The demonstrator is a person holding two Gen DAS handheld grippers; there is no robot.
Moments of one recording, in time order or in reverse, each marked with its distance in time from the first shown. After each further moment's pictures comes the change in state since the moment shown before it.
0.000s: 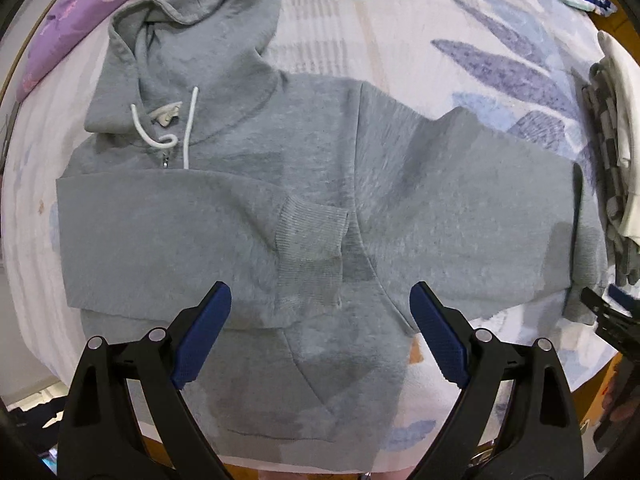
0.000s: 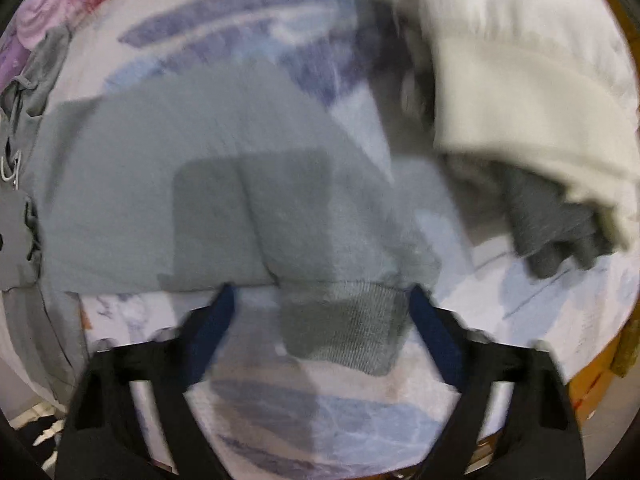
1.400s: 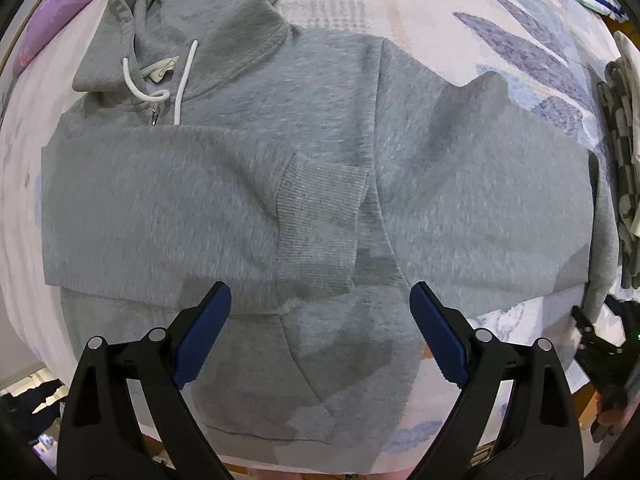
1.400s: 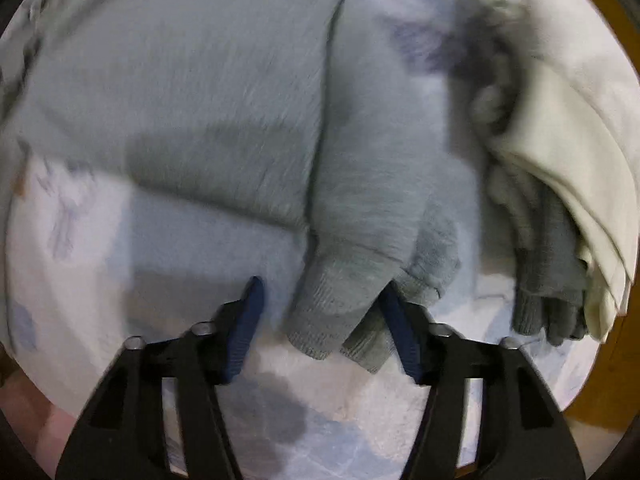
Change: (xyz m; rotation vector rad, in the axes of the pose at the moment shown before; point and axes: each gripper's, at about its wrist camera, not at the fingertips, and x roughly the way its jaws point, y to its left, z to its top) left arm 0.033 0.011 -0.020 -0.050 0.041 -0.027; right arm 0.014 0.006 -0.048 -0.414 -0.004 -0.162
